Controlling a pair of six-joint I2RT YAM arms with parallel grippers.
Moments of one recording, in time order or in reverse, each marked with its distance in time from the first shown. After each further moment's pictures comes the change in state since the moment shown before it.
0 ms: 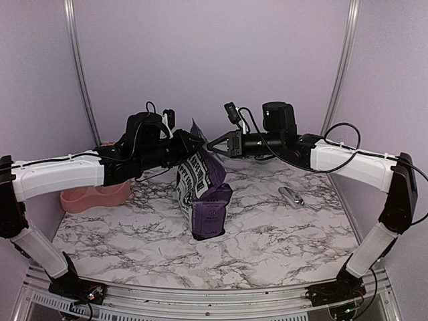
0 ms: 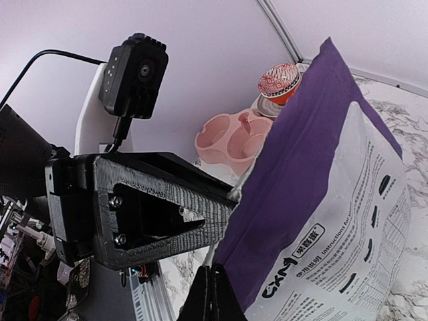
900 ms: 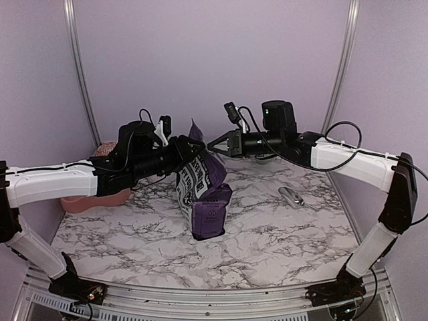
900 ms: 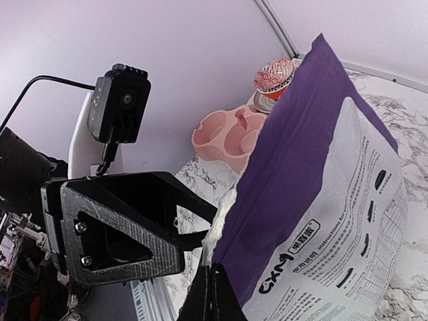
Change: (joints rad) left arm -0.025 -0.075 -0.127 0.109 0.048 -0.033; right arm -0.003 0.002 0.025 -0.052 0.011 -0.004
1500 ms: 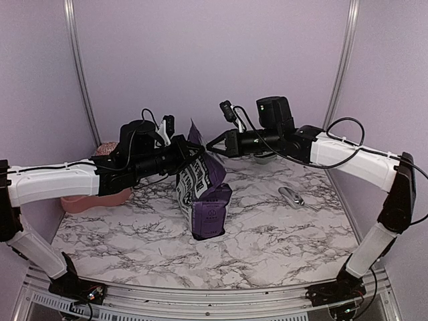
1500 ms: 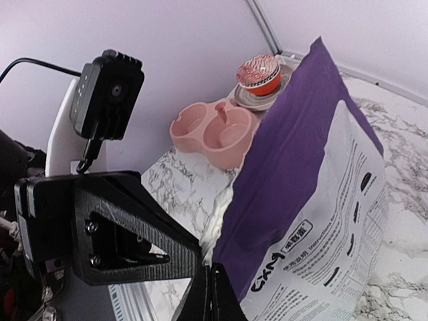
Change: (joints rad) left arm 0.004 0.015 0.016 0.010 0.035 -0.025; right arm 0.035 0.019 0.111 -0.184 0.133 -0.142
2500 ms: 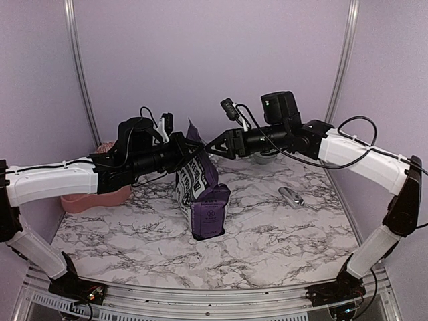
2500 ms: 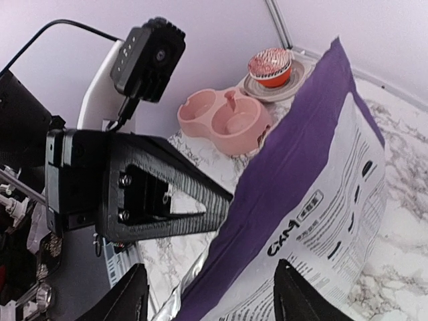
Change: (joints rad) left arm 0.004 -0.006 0.012 -0.011 0.017 -0.016; right arm 0.005 -0.071 -0.017 -0.080 -0.069 -0.059
